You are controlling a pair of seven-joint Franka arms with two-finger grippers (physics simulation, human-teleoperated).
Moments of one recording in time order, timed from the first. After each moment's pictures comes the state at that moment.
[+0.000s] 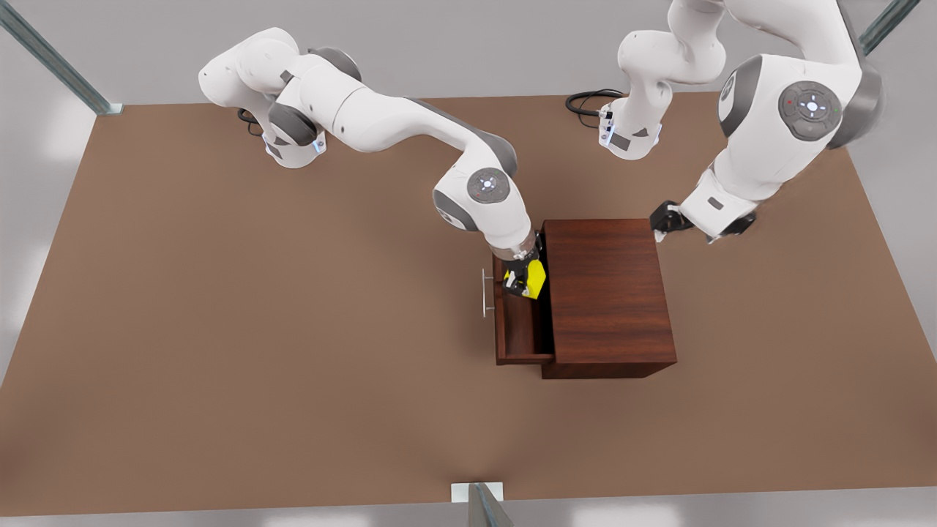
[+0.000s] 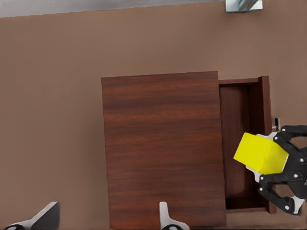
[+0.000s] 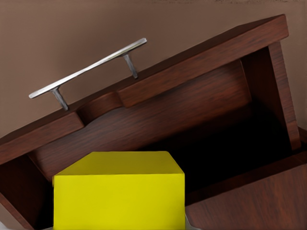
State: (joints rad) left arm -0.28 0.11 -0.02 -1.45 0.00 1.55 -0.19; right arm 0.73 0.95 0.25 -0.80 -0.11 2.06 2.90
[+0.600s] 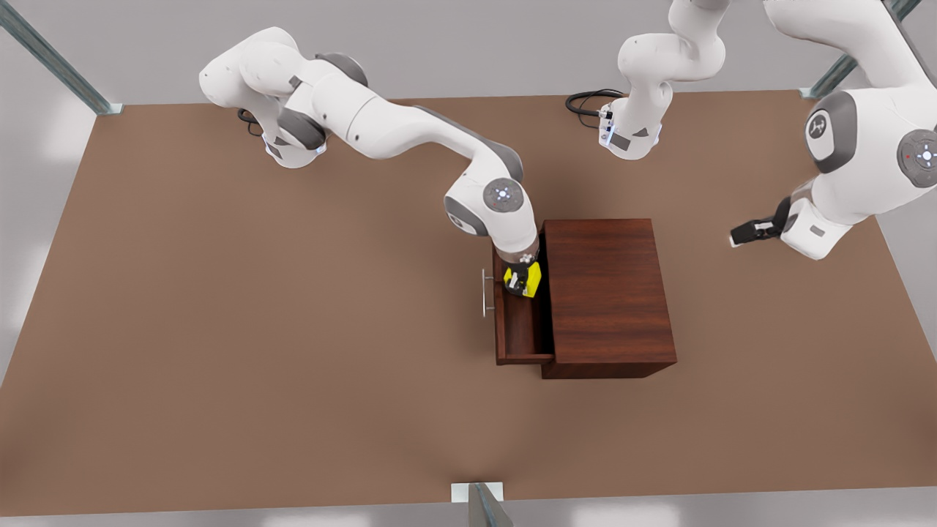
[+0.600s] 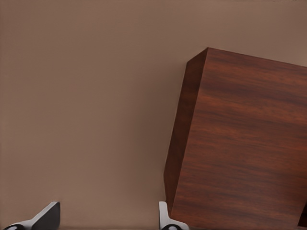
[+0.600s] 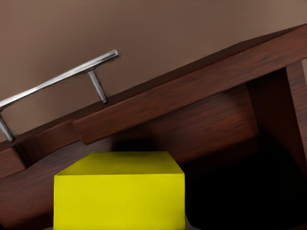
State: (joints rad) left arm -0.04 0.07 0.09 -1.63 -0.03 1.55 -0.11; right arm 0.77 1.01 0.23 -0.81 -0.14 2.05 2.90
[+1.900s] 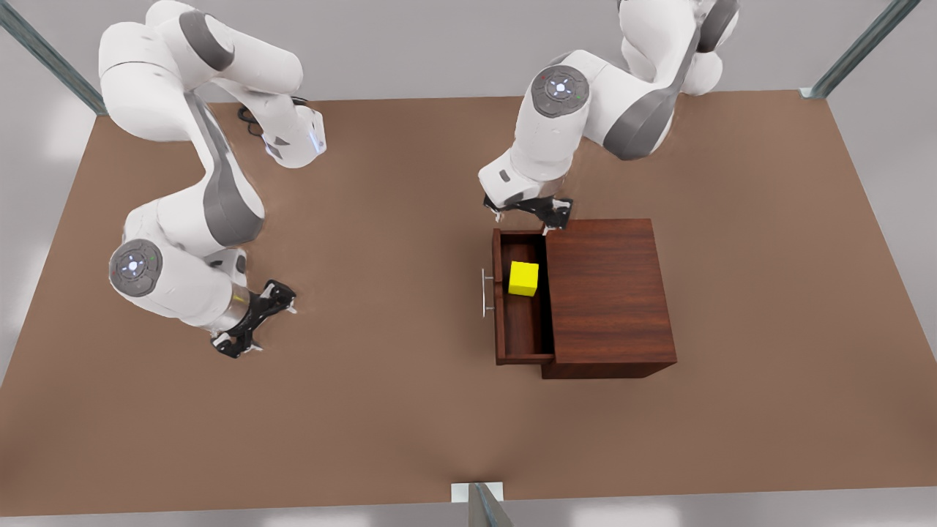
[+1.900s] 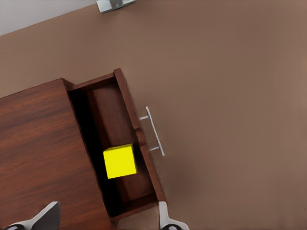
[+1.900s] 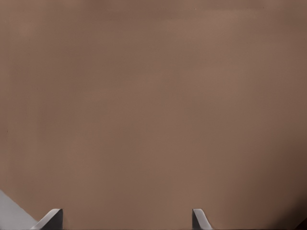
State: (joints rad) left arm -0.77 0.42 0.06 -1.10 -0.04 1.56 -0.38; right arm -0.08 0.51 0.32 -1.23 -0.12 1.66 2.54
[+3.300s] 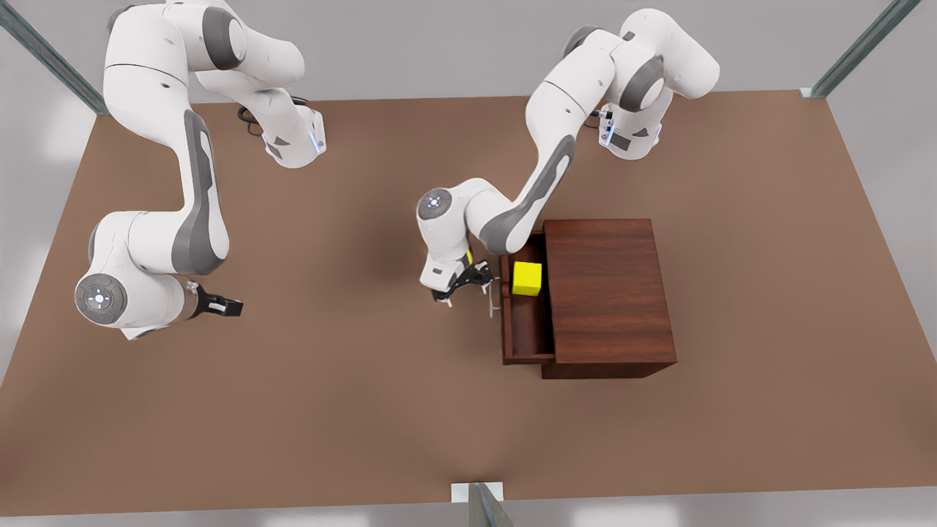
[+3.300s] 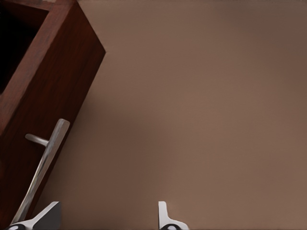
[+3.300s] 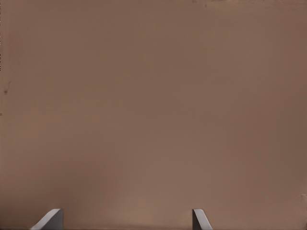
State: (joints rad) left arm -0.89 0.82 0.08 -1.21 0.26 2.04 -1.26; right arm 0.13 0.40 -0.13 -1.47 0.00 1.55 0.26
